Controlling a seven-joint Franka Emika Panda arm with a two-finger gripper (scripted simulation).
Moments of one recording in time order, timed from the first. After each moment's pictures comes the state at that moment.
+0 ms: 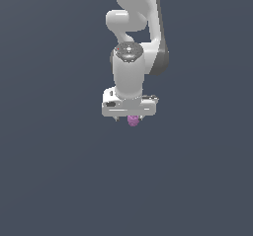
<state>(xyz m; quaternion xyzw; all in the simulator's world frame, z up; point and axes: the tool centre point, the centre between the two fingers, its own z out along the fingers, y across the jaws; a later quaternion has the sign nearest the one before) 0.001 0.010 0.168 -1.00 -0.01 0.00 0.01</state>
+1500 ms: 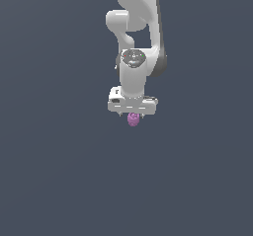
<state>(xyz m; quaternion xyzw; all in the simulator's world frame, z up) -0.045 0.022 0.129 -1.00 0.05 0.01 0.00</state>
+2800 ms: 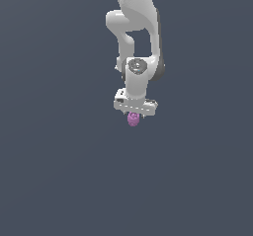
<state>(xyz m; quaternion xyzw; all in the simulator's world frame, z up) -0.088 0.038 0.073 -0.99 0.12 0.00 0.00</state>
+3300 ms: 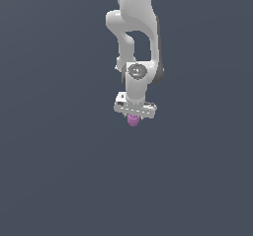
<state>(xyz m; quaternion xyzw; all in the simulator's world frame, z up) -0.088 0.039 0.052 -0.99 0.12 0.00 0.00</state>
